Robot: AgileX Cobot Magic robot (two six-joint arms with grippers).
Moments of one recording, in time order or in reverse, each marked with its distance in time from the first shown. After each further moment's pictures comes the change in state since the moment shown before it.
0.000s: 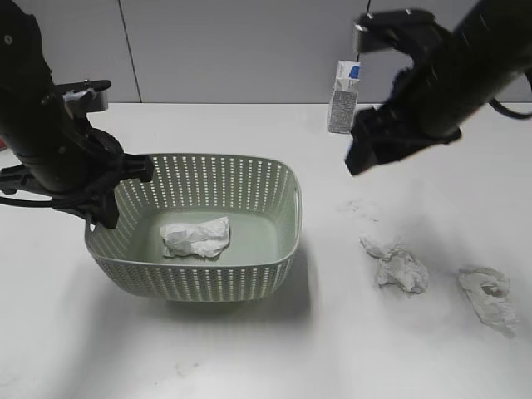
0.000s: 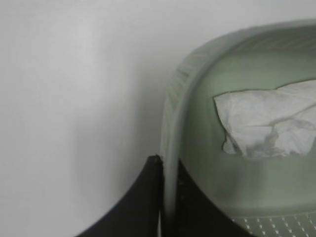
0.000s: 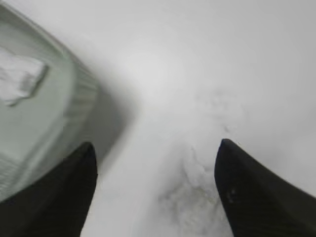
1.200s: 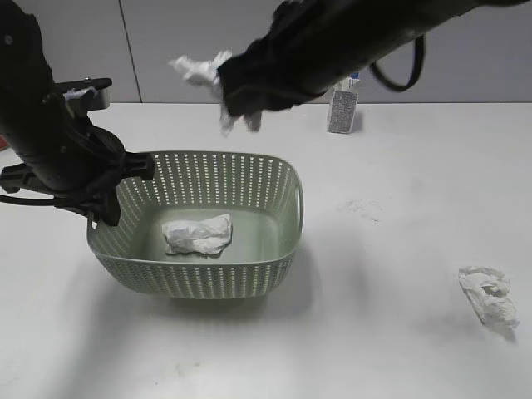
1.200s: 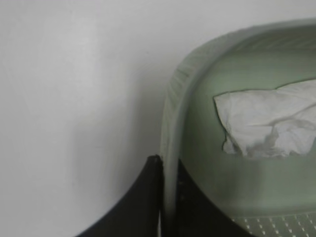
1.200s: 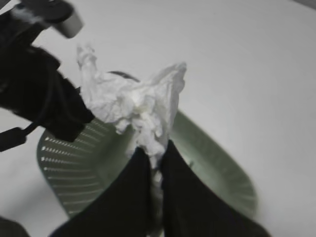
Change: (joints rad) left arm 0.000 0.000 0.000 0.001 -0.016 0.001; right arm 0.212 0.004 -0.125 0.323 -0.166 -0.196
